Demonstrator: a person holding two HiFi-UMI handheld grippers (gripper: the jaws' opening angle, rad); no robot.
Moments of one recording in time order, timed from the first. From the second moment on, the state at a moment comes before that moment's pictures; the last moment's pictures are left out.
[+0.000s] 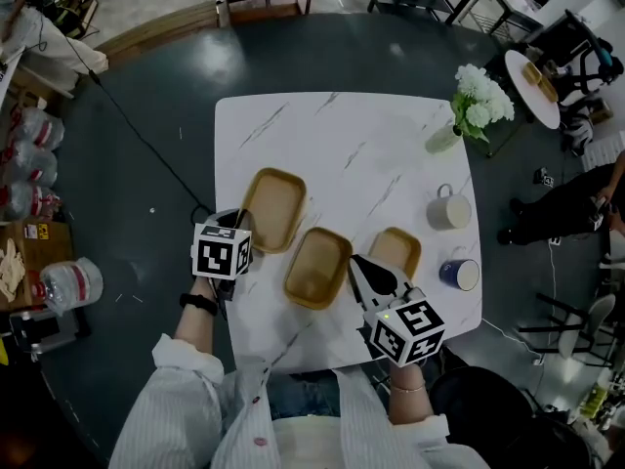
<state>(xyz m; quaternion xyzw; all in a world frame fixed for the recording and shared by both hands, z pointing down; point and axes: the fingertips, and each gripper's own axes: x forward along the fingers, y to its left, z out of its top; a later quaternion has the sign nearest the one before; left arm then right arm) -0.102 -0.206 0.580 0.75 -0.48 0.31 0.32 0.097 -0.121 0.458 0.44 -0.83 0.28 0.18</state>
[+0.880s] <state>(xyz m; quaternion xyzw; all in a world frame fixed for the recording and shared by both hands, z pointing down) -0.029 -0.137 0.505 0.79 -0.46 0.27 0.32 0.122 -0.081 0.429 0.46 -0.83 0.26 0.16</state>
